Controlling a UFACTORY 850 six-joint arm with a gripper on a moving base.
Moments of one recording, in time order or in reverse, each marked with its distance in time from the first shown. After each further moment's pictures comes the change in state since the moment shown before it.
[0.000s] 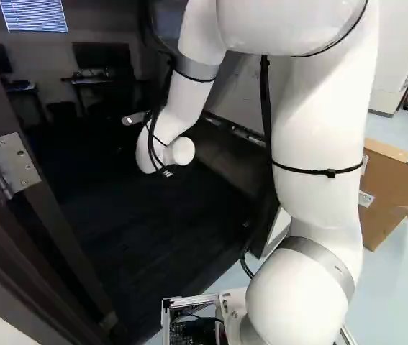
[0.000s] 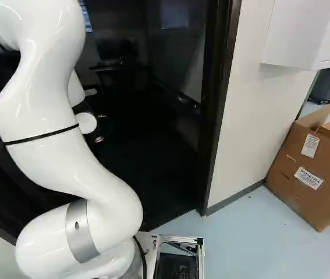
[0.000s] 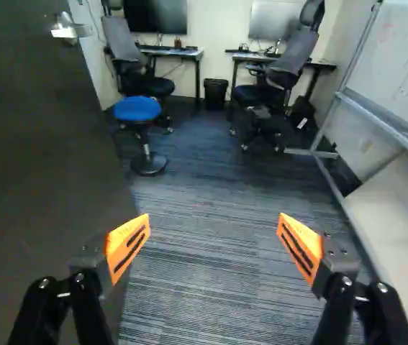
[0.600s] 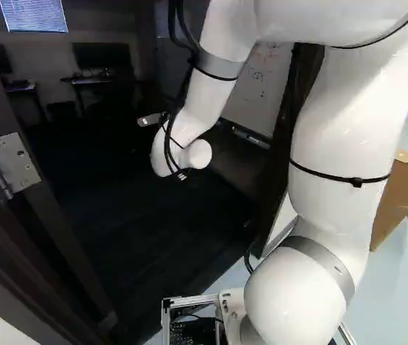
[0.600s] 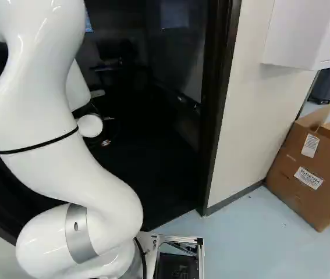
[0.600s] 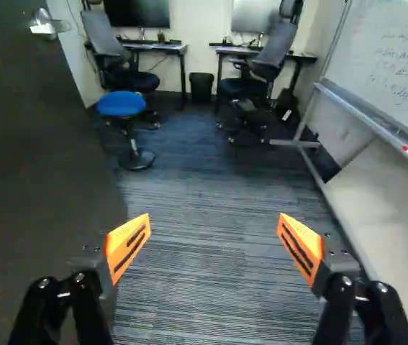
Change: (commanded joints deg) arm -3.7 6.5 7.6 0.0 0.0 0.0
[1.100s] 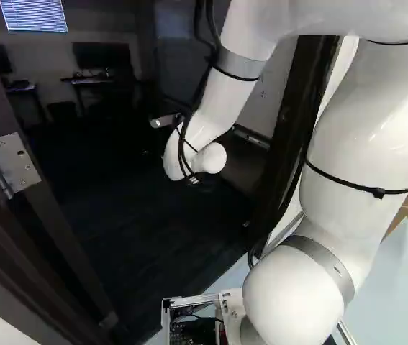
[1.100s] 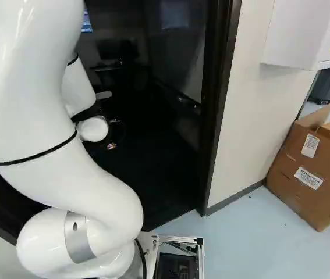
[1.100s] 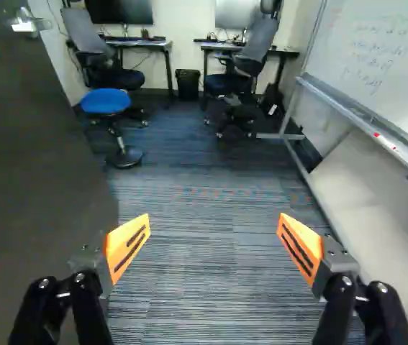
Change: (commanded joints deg) arm -3.6 5.2 5.7 0.0 0.0 0.0
